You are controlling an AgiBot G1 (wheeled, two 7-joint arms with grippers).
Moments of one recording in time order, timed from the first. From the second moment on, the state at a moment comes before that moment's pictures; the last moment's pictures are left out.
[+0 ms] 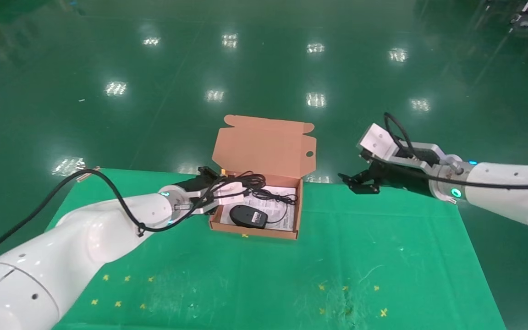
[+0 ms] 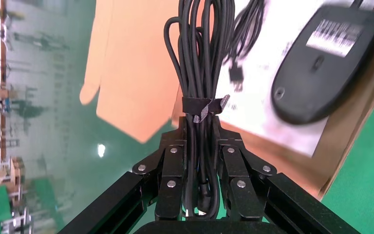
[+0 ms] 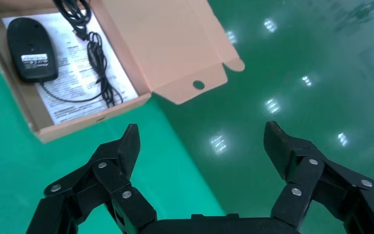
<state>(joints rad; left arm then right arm) -1.47 1.37 1.06 -0.53 1.95 0.36 -0.09 1.63 -0.90 -1.26 0.82 -1.21 -0.51 0.15</state>
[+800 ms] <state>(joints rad) -1.46 1.37 1.13 -0.58 1.81 0.35 -0.03 1.62 -0.83 -1.30 0.94 -1.26 -0.46 0.26</state>
